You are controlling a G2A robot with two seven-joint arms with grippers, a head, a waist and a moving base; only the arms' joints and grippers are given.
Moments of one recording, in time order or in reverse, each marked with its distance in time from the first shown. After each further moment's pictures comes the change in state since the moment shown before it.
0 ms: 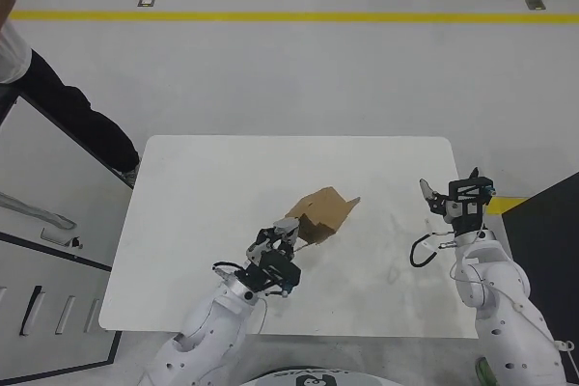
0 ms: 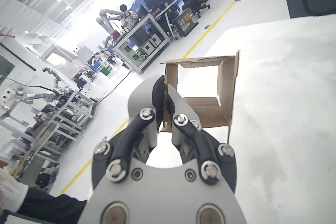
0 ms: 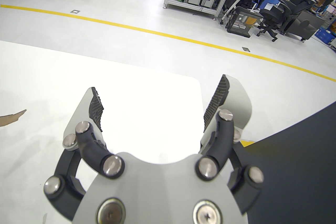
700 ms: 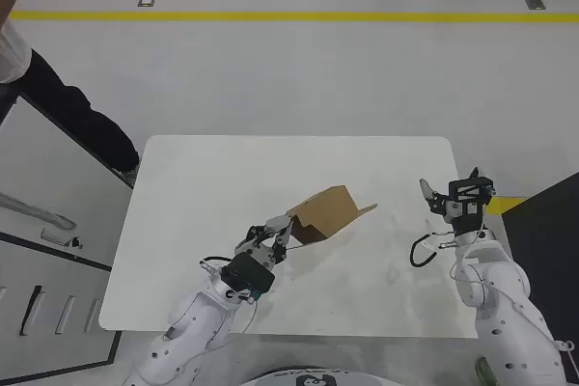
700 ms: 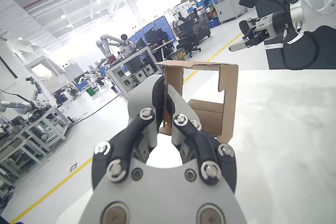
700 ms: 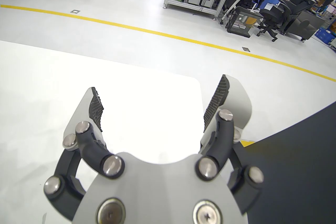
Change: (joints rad) left arm -0.011 0.014 -0.066 0.028 -0.159 -0.090 0.249; right arm 0.000 0.000 0.000 0.000 0.000 0.000 0.000
